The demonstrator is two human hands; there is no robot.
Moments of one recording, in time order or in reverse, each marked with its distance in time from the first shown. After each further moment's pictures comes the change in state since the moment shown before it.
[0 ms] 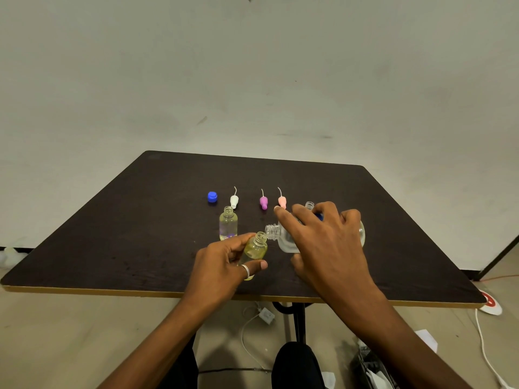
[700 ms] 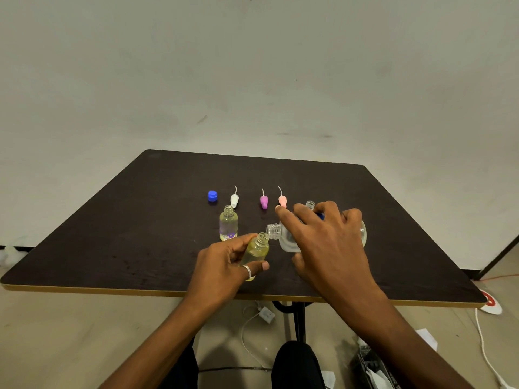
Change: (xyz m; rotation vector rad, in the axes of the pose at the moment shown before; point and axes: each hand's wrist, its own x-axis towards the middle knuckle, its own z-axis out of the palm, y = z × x) left_hand 0.001 -0.003 0.002 0.029 -0.014 -0.014; right_hand 0.000 0.000 -0.001 -0.026 -0.026 0.008
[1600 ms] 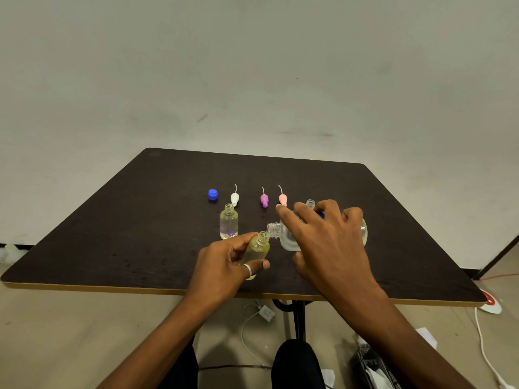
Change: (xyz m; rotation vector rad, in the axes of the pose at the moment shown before) left_hand 0.001 -0.003 0.000 0.009 -0.012 0.002; right_hand 0.001 -0.001 0.002 0.021 0.021 -0.002
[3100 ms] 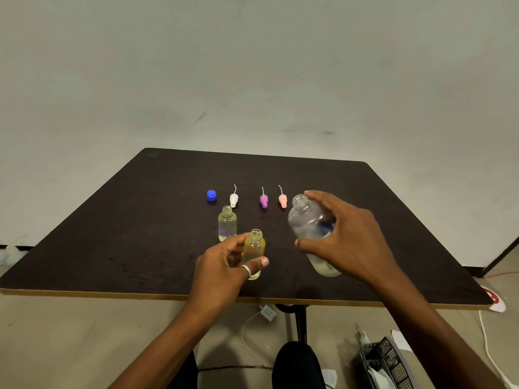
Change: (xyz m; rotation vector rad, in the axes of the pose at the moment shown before) left_hand 0.001 -0.005 0.012 -0.199 0.098 -0.105; right_hand 0.008 0.045 0.005 0.809 -0.160 0.265
